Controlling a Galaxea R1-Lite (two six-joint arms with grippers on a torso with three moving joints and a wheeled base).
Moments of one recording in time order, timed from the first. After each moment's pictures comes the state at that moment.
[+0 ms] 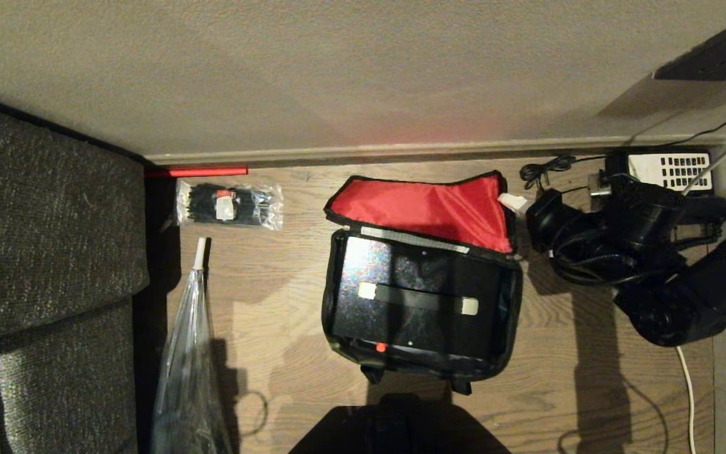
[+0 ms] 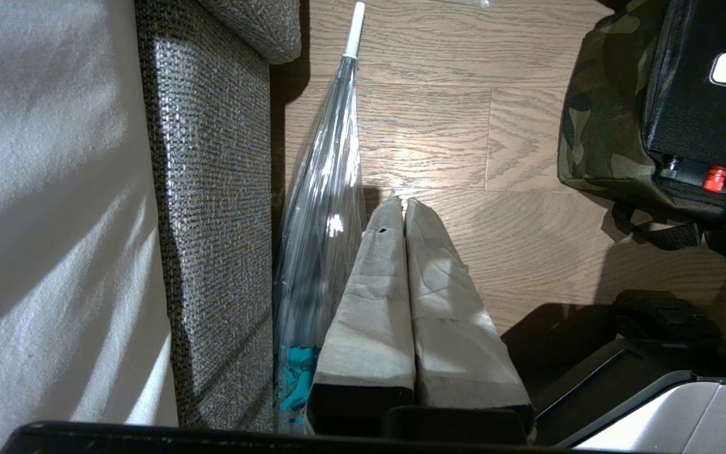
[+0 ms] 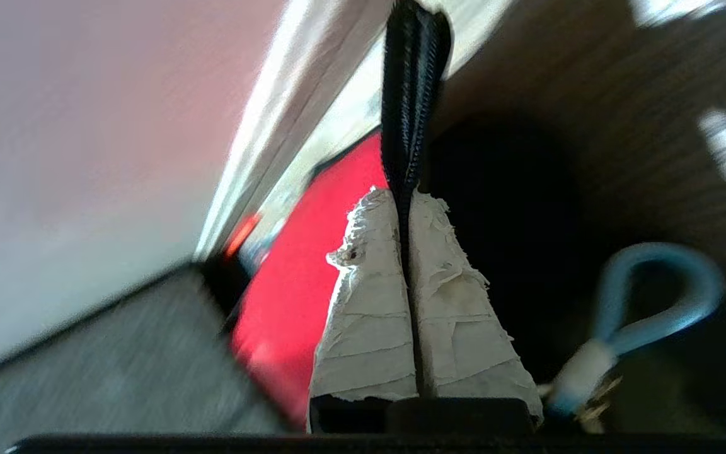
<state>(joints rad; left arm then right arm) 0.00 0.00 0.00 0.00 0.01 -0.01 0.18 2.02 -0.83 -1.32 0.32 0.97</state>
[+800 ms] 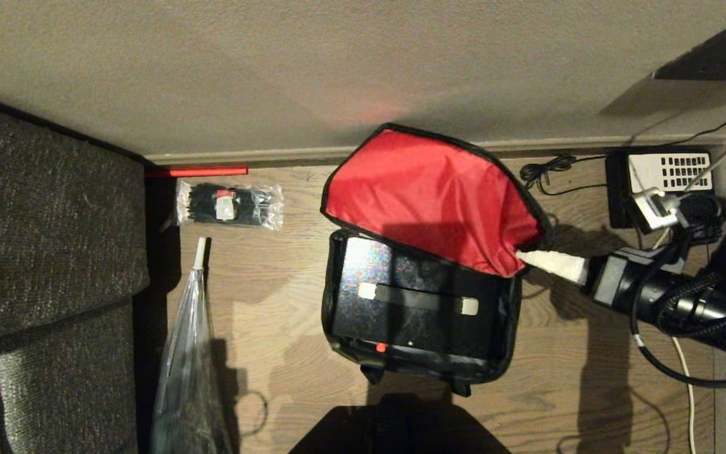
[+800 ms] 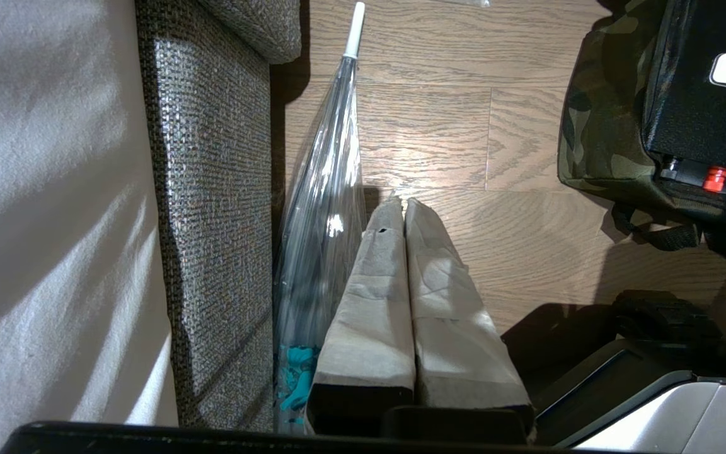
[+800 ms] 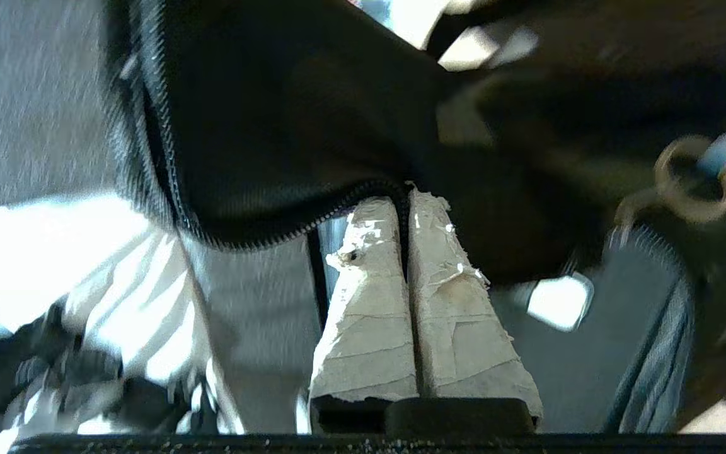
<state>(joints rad) 0.00 0.00 0.00 0.00 0.01 -0.01 0.18 1.67 -0.40 -1.33 0.77 0.54</state>
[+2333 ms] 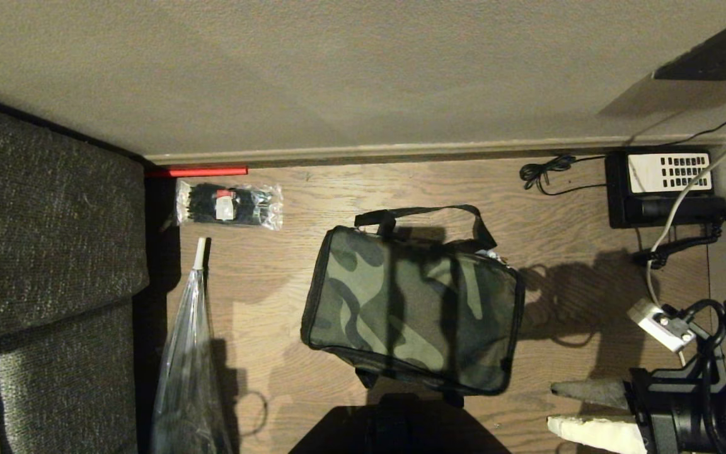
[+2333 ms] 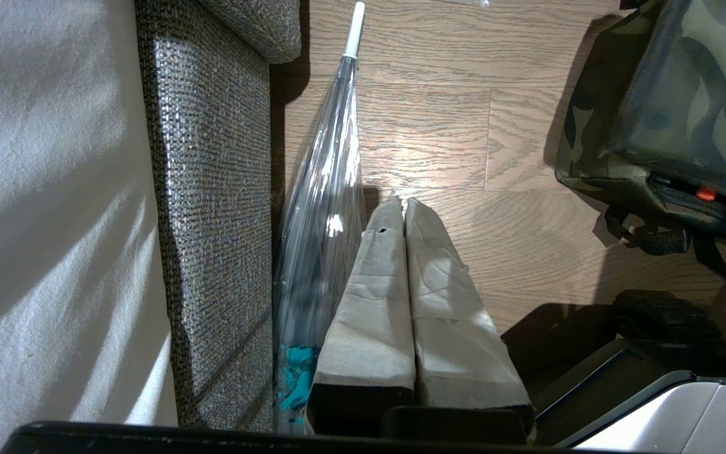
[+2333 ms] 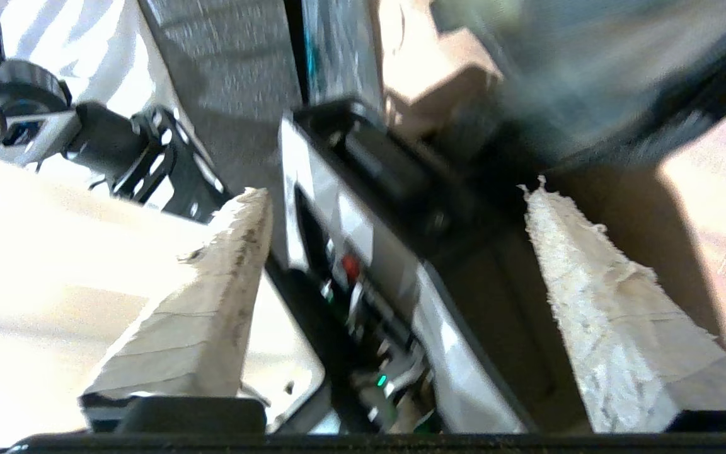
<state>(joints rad) 0.00 0.00 0.00 0.00 0.01 -0.01 0.18 1.41 -0.26 -0.50 0.86 -0.03</state>
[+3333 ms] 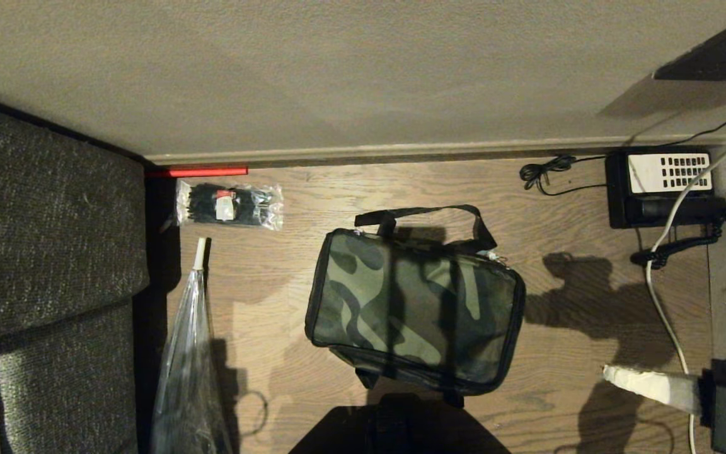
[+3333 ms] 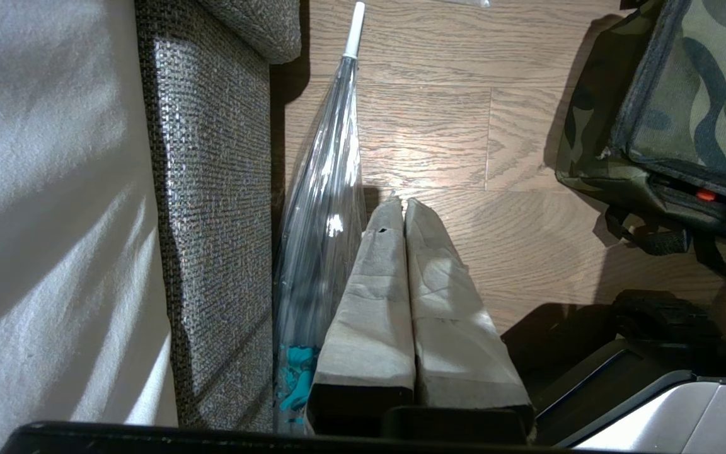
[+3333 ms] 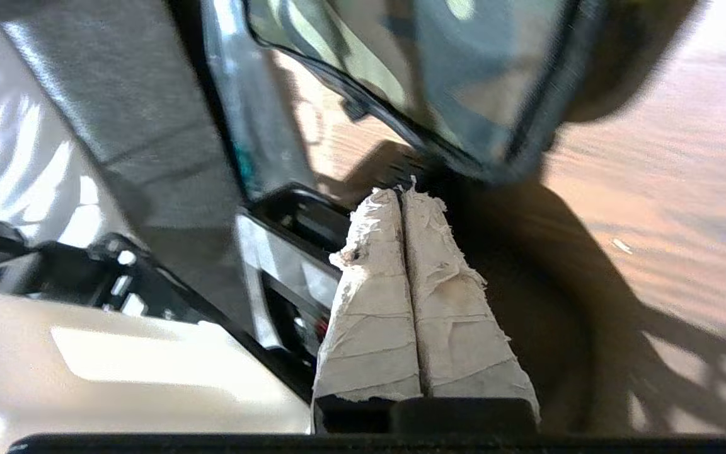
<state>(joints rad) 0.00 0.00 0.00 0.00 0.01 -0.01 0.11 1.07 -0.31 -0.34 0.63 0.19</state>
